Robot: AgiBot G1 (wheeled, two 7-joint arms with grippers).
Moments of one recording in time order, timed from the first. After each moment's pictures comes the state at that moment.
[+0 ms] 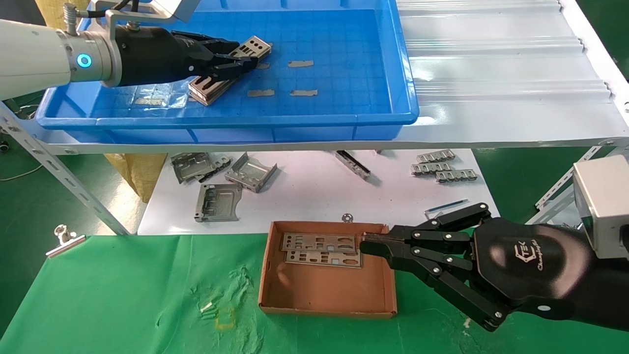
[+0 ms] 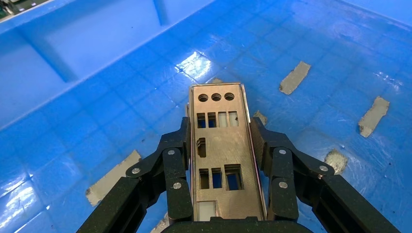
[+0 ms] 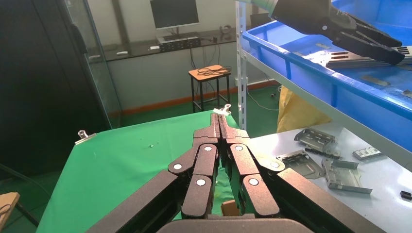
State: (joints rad) left arm -2.03 1.26 0.59 0.00 1.41 1.01 0.01; right arm 1.09 -0.55 -0.40 1.23 -0.63 -1.42 0.11
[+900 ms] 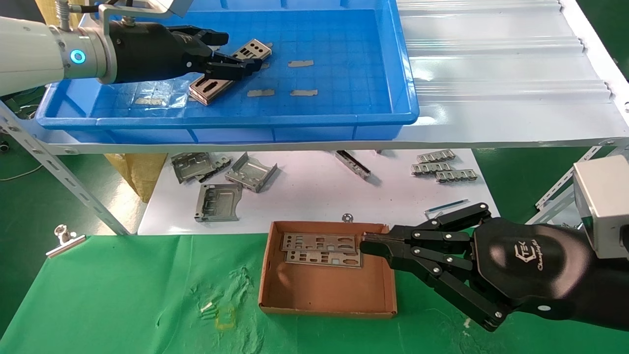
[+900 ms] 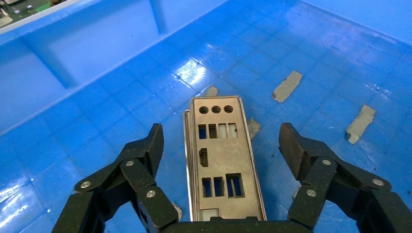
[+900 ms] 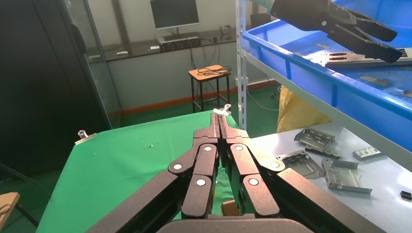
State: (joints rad) left arm -2.04 1.25 0.58 0.00 1.39 1.03 0.01; right arm 1.09 -0.55 -0.40 1.23 -0.63 -1.42 0.11
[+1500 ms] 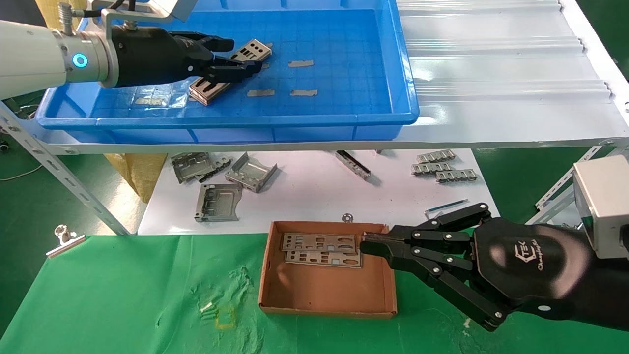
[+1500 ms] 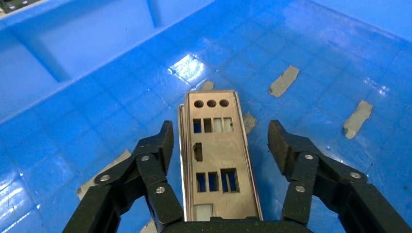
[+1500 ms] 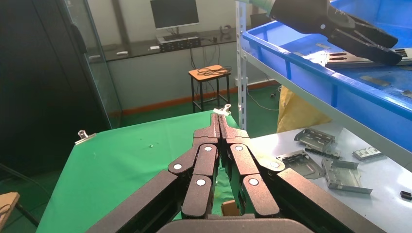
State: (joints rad) left arm -2.03 1.25 0.58 0.00 1.39 1.03 0.01; right arm 1.09 -0.55 -0.40 1.23 -0.63 -1.42 0.11
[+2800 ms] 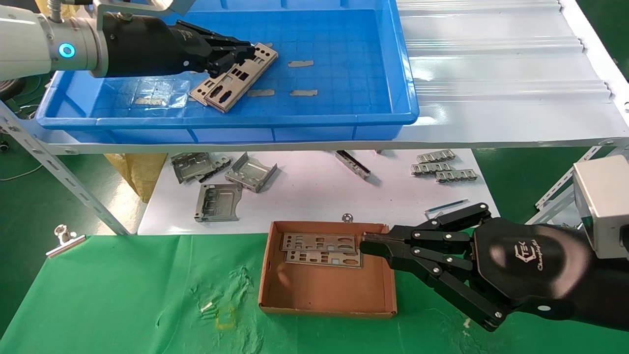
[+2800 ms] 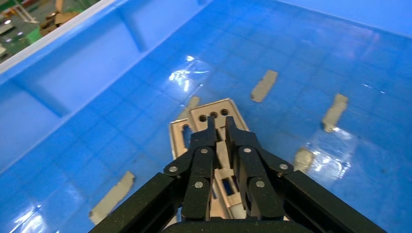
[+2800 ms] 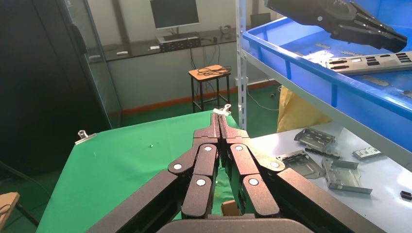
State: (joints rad) left arm -2.06 1.24 0.59 -0.03 1.41 1.10 0.08; right arm 1.09 -0.55 -0.40 1.23 -0.63 -1.42 0.11
